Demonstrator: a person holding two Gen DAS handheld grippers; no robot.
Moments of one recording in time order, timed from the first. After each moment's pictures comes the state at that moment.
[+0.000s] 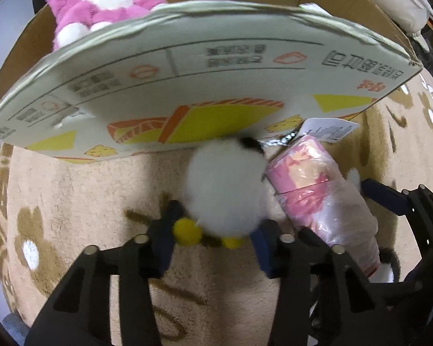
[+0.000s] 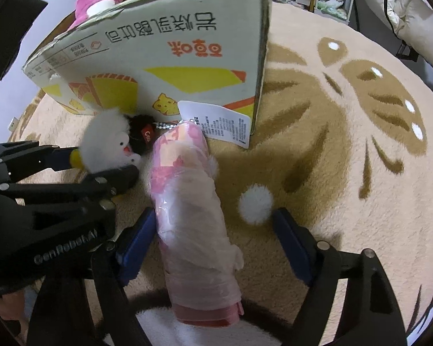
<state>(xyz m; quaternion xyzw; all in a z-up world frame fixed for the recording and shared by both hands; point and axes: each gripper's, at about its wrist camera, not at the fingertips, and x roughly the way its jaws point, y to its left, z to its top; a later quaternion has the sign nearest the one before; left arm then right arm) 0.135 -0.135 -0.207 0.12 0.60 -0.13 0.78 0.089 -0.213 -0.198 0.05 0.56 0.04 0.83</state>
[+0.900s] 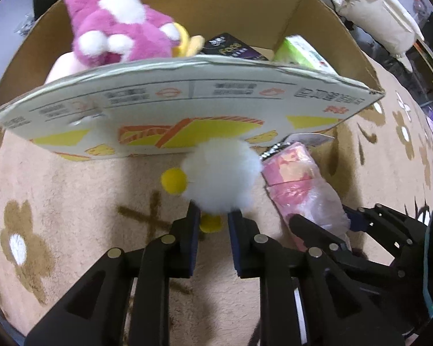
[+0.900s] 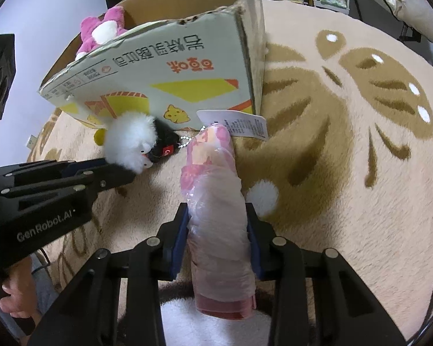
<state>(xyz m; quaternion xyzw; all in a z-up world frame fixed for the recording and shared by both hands) 0.122 -0.106 -0.181 0.06 0.59 -0.17 0.79 0.073 -0.231 -0.185 0.12 0.55 0.07 0.82</state>
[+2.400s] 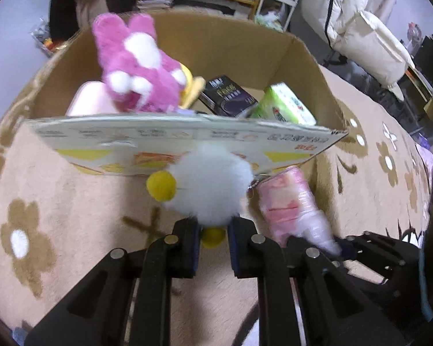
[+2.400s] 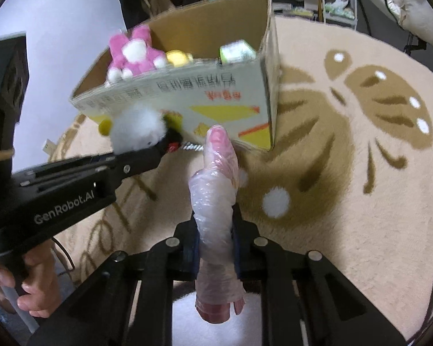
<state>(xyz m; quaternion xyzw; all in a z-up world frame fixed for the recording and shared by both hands) 0.113 -0.107 -0.147 0.01 0.53 -0.17 0.83 0.055 -0.238 -0.151 0.13 0.51 0.10 0.84</state>
